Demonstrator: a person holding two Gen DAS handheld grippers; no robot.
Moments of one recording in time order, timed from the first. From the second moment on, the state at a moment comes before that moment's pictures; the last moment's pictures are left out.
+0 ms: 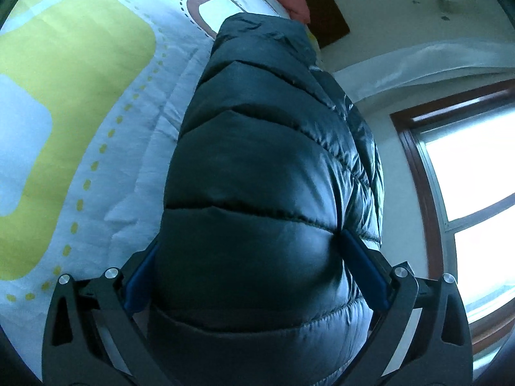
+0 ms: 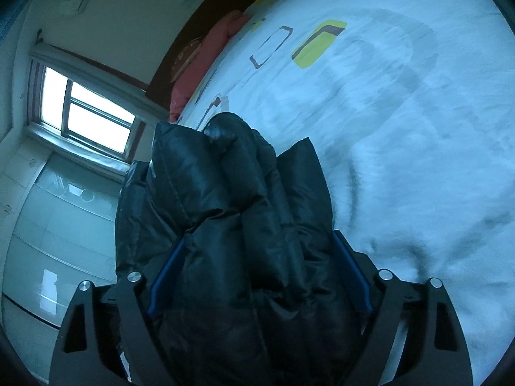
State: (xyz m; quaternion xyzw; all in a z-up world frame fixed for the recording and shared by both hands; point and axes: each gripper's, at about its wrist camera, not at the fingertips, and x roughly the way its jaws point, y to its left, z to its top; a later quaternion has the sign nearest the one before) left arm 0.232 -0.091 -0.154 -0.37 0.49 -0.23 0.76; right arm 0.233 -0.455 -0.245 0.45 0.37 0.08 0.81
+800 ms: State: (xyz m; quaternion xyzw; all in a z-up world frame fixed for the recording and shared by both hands) left arm 0.221 -0.088 -0.124 -0.32 0.46 -0.23 0.79; right arm 0.193 -0.432 -0.246 0.48 0.32 0.12 0.81
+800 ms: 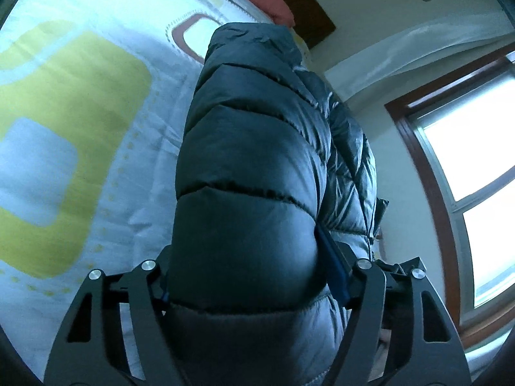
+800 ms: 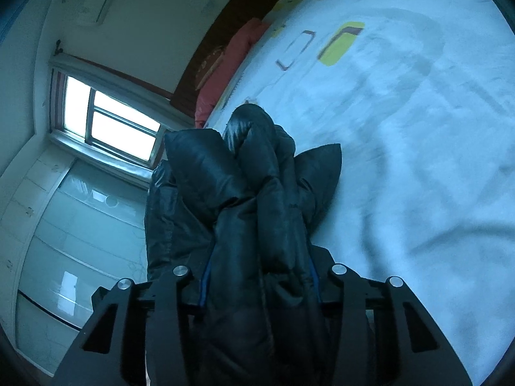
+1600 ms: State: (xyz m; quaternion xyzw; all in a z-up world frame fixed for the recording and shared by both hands) left arm 0.284 0.053 -0.137 -0.32 0.46 -0.15 0.81; right arm 0.295 -0.315 -0.263 0.49 0.38 0.19 0.76
